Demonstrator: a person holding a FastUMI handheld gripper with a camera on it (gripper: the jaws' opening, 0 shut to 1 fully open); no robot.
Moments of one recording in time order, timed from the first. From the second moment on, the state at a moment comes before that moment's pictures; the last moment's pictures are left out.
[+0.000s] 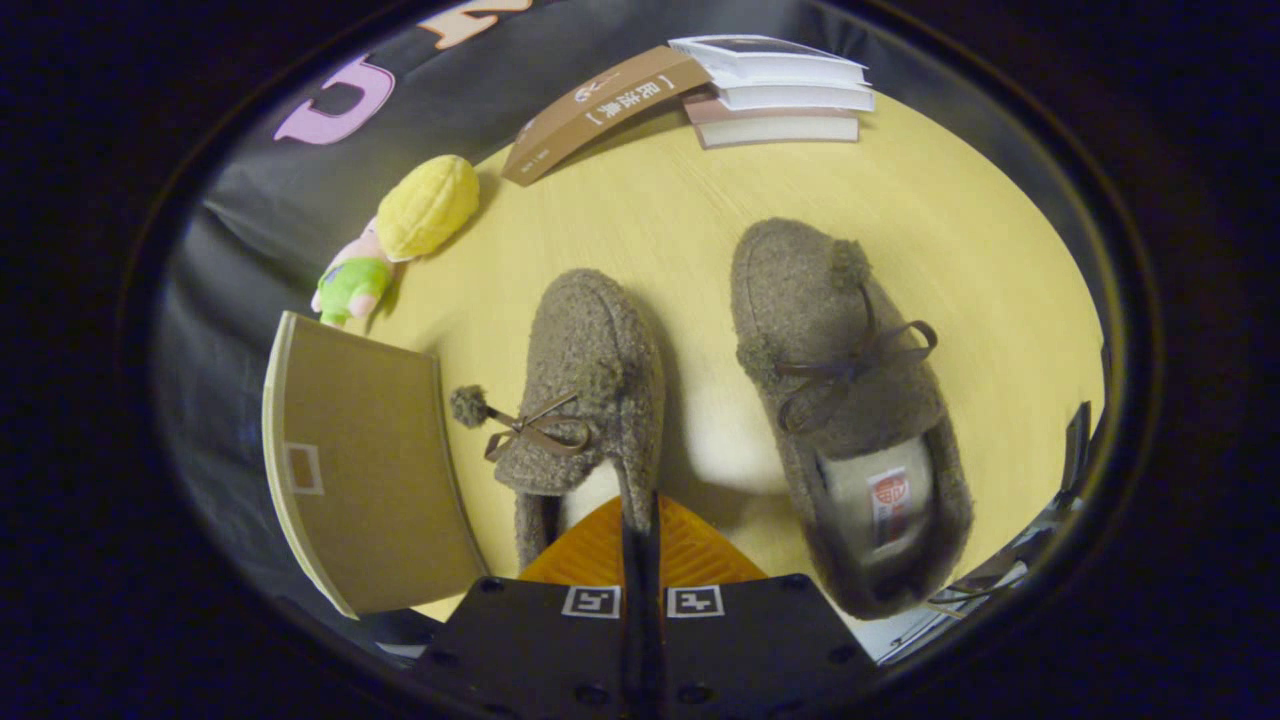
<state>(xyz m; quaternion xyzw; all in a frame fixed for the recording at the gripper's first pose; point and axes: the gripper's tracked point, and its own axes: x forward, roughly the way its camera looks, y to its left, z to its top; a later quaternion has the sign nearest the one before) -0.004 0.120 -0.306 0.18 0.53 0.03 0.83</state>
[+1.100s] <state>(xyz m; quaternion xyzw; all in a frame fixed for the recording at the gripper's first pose) 0.006 0.328 -0.110 0.23 0.42 0.24 0.84</state>
